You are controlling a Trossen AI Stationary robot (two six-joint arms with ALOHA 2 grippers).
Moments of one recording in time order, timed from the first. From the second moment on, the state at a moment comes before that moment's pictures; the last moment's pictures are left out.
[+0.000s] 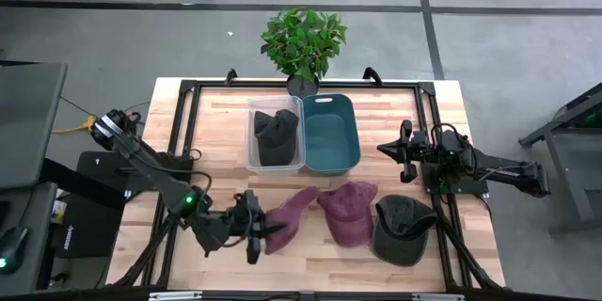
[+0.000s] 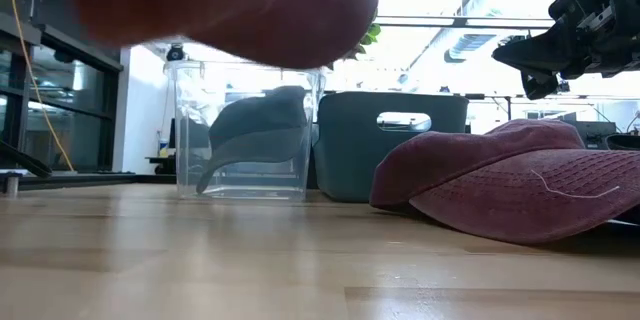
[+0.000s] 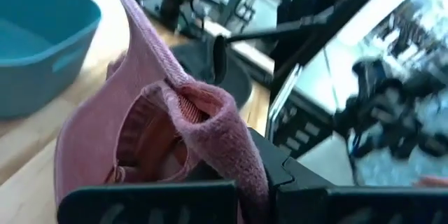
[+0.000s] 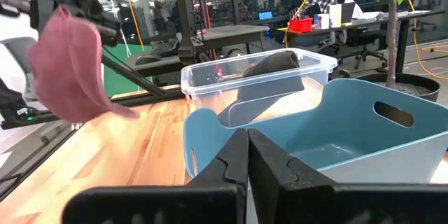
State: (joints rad) left arm -0.72 1.44 1.12 -0.06 -0.72 -0.86; right arm -0.22 0.03 0.01 0.05 -0.12 0.16
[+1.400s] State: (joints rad) left arm -0.57 1.46 1.26 0.26 -1.02 -0.83; right arm -0.22 0.03 0.01 0.29 -0.26 0.74
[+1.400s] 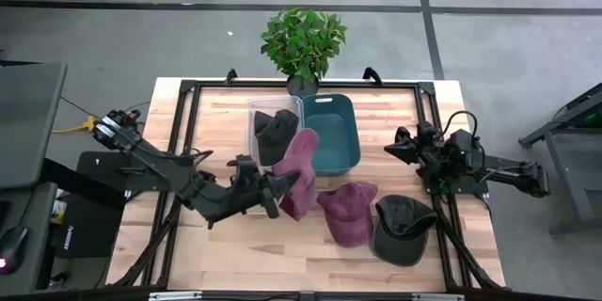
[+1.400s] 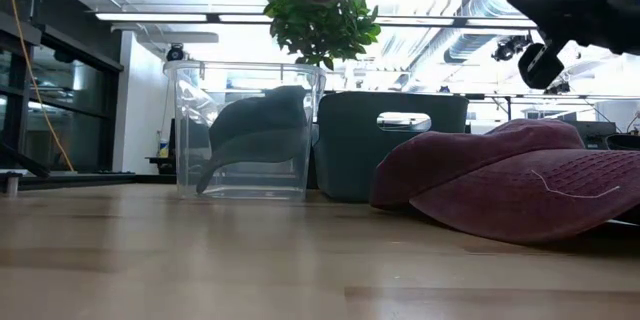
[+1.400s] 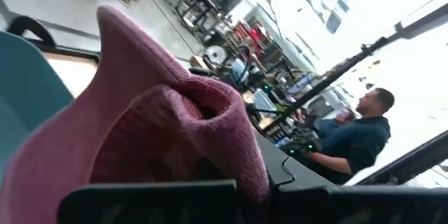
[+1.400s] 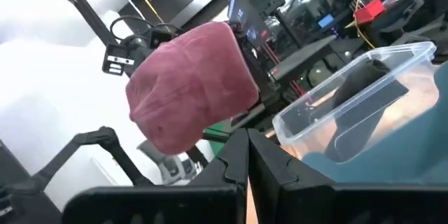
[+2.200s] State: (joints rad) left arm -0.54 1.46 1.26 0.36 -0.98 -0.69; right arm 0.10 0.34 0.01 0.42 0.14 0.85
